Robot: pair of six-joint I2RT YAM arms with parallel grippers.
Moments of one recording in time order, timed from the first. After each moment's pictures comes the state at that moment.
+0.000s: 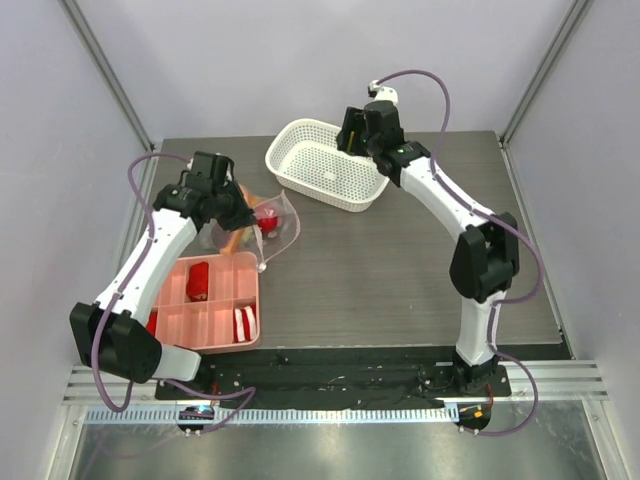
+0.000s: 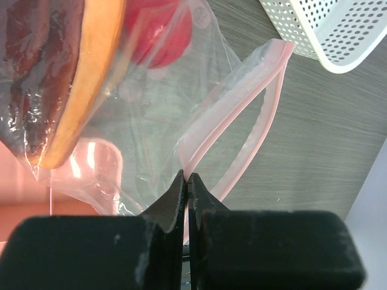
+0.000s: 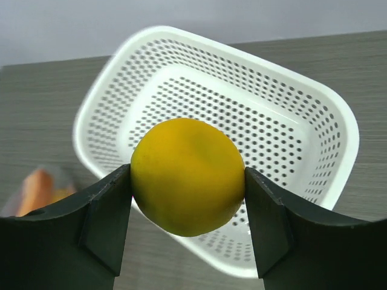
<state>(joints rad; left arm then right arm) -0.28 1.39 1.35 -0.85 0.08 -0.73 0.47 1.90 1.79 -0.25 0.18 0.41</state>
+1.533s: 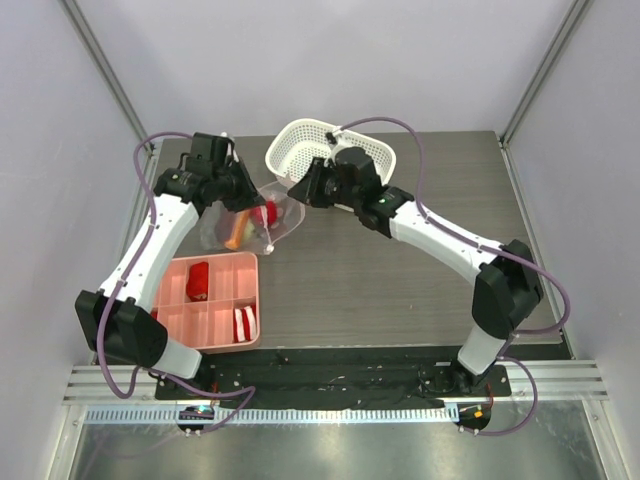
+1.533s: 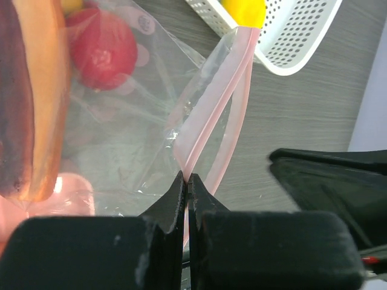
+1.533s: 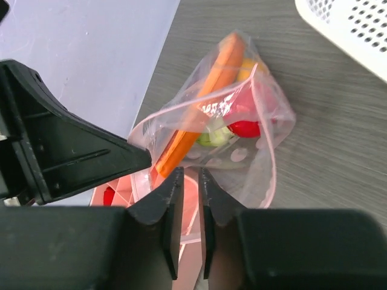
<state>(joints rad) -0.28 1.47 1.50 -0.84 0.17 -0.64 0.71 1.68 1.43 -0.07 -0.14 0.71</state>
